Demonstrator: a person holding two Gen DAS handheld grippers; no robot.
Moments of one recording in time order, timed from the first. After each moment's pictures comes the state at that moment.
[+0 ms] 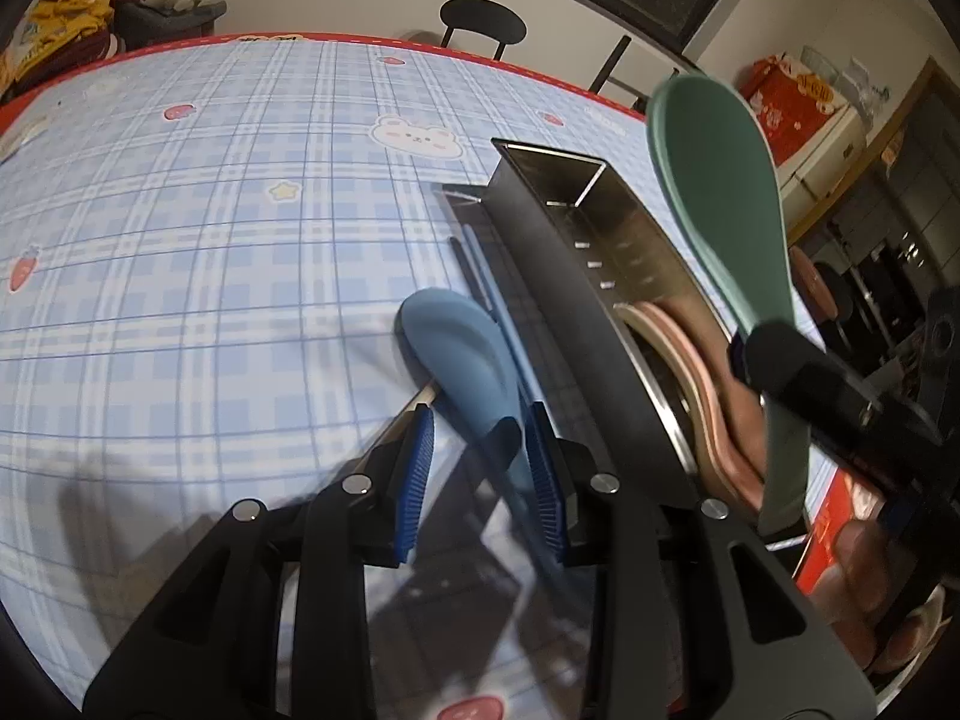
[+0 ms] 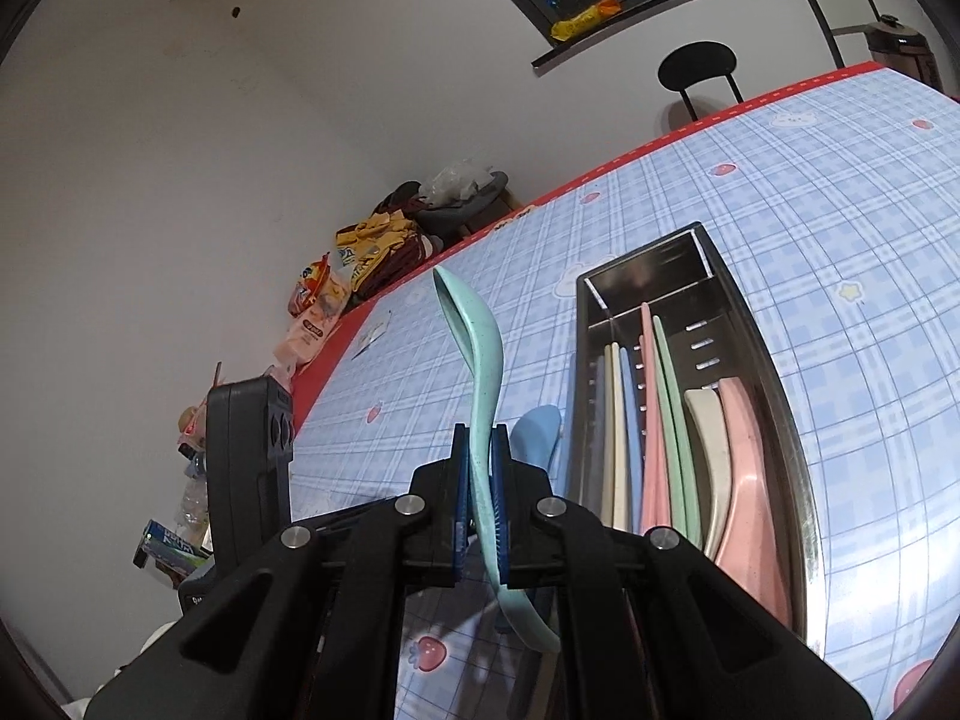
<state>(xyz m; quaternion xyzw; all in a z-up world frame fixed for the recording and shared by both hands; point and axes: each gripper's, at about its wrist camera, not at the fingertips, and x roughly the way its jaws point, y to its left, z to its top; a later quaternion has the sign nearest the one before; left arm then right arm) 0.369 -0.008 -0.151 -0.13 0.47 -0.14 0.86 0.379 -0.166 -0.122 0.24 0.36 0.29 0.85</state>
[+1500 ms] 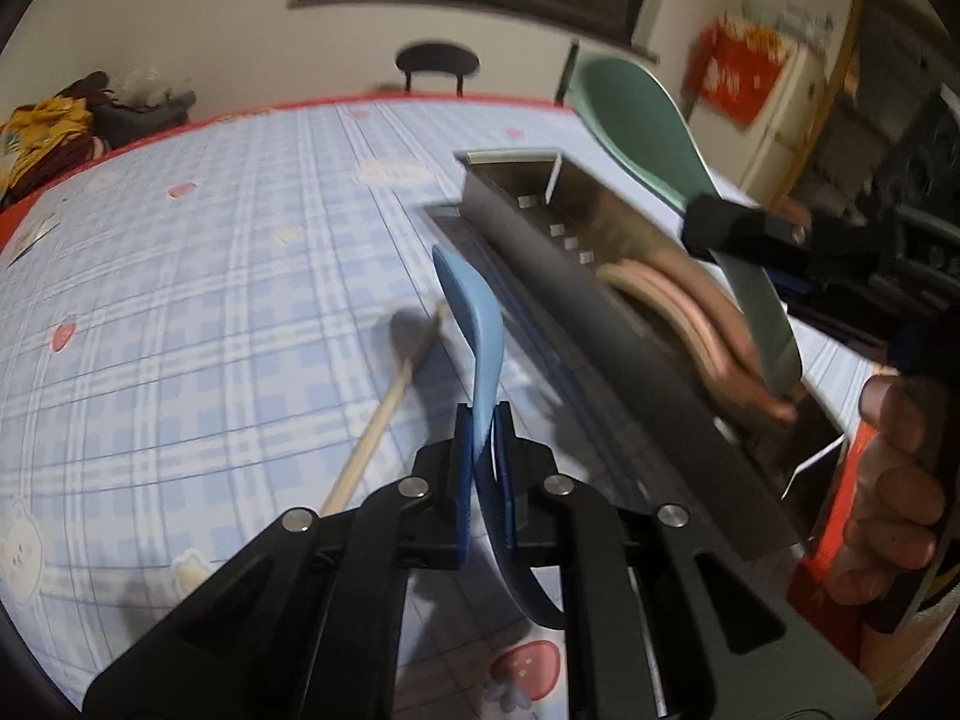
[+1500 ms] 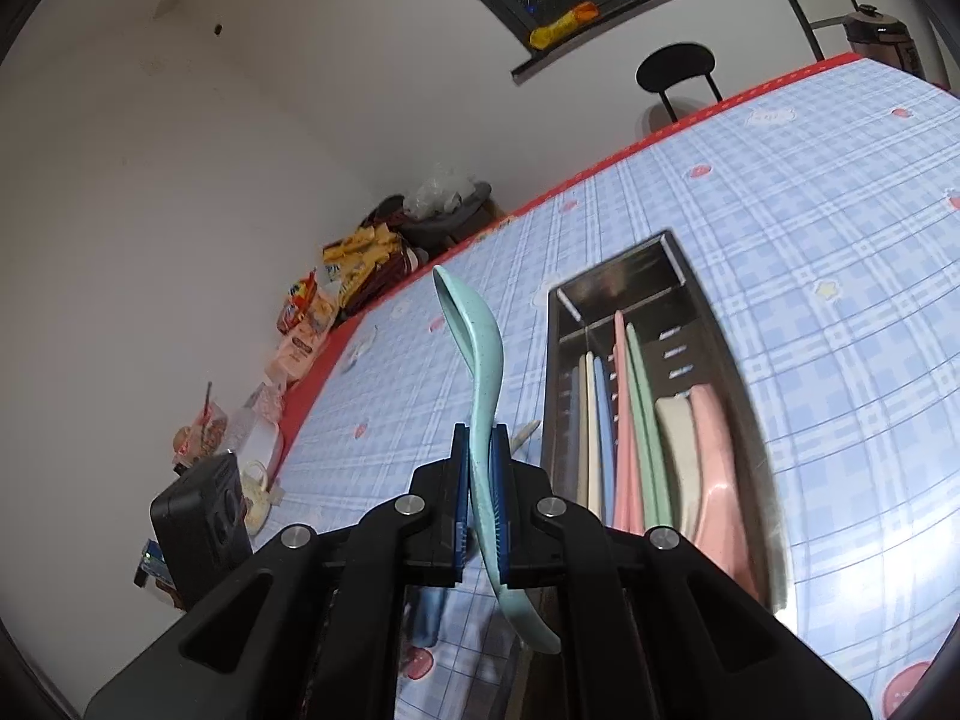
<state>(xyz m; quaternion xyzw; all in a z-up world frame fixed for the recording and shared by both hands) 0.326 -0.009 -0.144 -0.03 0.40 -0.15 0.90 0.382 -0.181 -0.123 0.26 0.35 0.28 0.86</state>
